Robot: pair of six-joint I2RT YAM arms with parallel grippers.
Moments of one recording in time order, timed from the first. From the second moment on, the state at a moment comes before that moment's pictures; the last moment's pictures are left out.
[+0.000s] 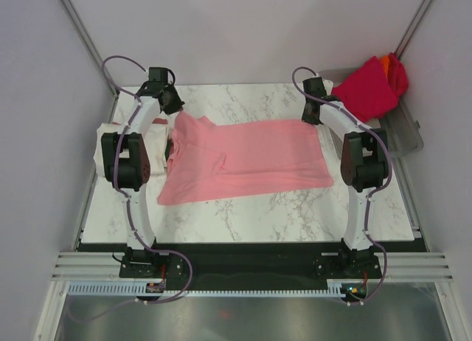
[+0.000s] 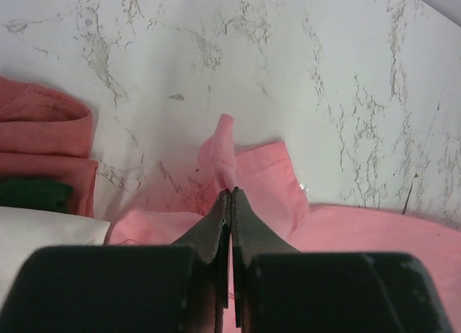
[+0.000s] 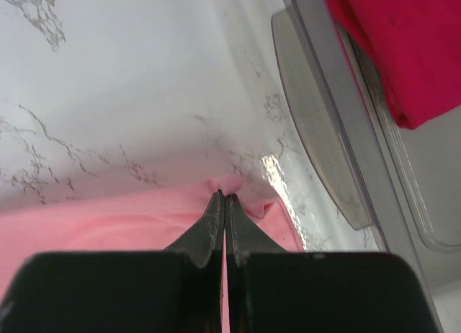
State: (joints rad) left arm -0.05 2.16 1.88 -0.50 0.03 -0.50; right arm 0.17 2.17 1.77 -0.52 0.36 0.41
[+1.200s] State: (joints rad) left arm -0.14 1.49 1.17 -0.30 -0.11 -0.45; right arm 0.17 1.74 1.34 -0.49 0.31 0.42
